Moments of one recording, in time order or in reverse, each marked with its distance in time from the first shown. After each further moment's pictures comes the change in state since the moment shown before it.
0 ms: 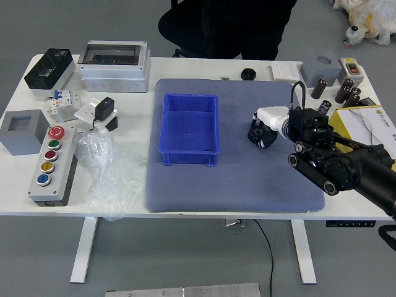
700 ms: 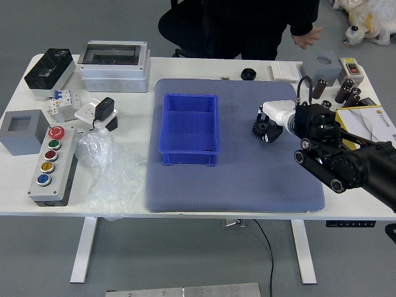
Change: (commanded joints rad) left arm 0.009 0.009 -0.005 0.000 0.003 0.000 0.001; right arm 0.006 -0.050 0.019 0.049 -0.020 0.009 -0.011
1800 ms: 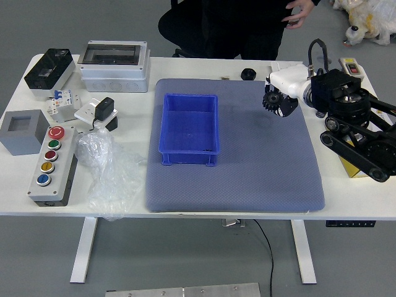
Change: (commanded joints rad) left arm 0.009 0.034 -0.023 -0.001 0.006 -0.005 0.004; right arm 0.102 -0.205 -0.017 0.361 -0.082 0.143 -0.042
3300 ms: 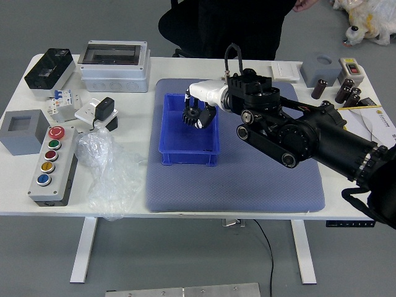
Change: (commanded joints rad) left arm -0.007 0.017 0.090 0.002 -0.031 -0.003 0.003; right arm 0.155 0.435 -0.138 -0.373 0.288 -0.044 0.052
